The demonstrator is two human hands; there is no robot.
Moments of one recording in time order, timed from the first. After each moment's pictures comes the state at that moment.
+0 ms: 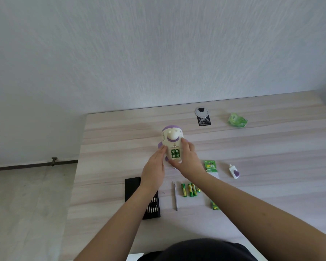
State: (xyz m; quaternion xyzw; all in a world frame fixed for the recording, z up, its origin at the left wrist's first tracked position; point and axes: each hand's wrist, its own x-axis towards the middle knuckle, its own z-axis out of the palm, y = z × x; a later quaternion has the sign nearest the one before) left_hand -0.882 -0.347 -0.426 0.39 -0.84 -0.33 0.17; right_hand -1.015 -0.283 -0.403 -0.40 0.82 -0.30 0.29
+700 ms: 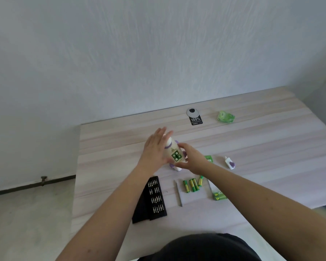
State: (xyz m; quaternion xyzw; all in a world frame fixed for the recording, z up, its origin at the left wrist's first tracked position) left_hand -0.892 -0.397 -0.392 0.22 -0.95 -0.21 0.09; right_hand -1.025 -0.265 -0.399 -0.42 0.80 -0.25 0.34
